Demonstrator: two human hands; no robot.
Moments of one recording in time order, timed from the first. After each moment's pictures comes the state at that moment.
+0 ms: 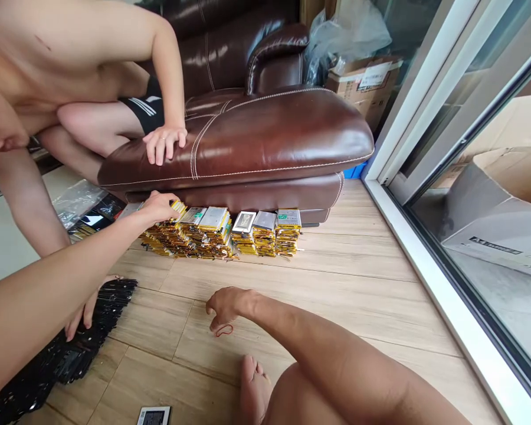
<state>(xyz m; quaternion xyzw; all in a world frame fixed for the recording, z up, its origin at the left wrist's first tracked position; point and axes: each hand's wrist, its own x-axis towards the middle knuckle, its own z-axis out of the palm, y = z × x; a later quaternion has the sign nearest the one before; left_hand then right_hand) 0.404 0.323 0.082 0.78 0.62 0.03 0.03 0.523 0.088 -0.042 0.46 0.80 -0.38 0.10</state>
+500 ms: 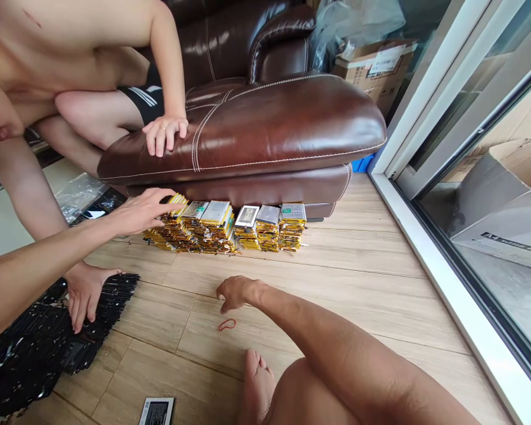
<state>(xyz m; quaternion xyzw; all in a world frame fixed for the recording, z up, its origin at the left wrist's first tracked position) 0.336 0.316 0.101 0.96 0.26 -0.08 -0.11 0.534 0.095 -0.067 0.49 0.79 -0.36 0.08</state>
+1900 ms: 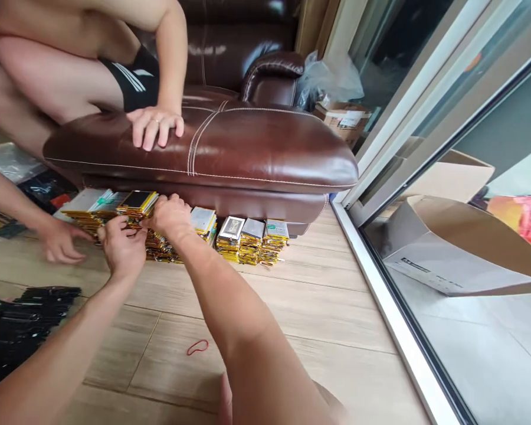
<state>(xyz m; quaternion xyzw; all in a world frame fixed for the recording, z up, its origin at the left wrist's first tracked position) 0.359 0.259 -0.031 0.62 0.58 0.50 0.13 0.490 0.271 0.029 0.70 0.67 -0.13 -0.22</state>
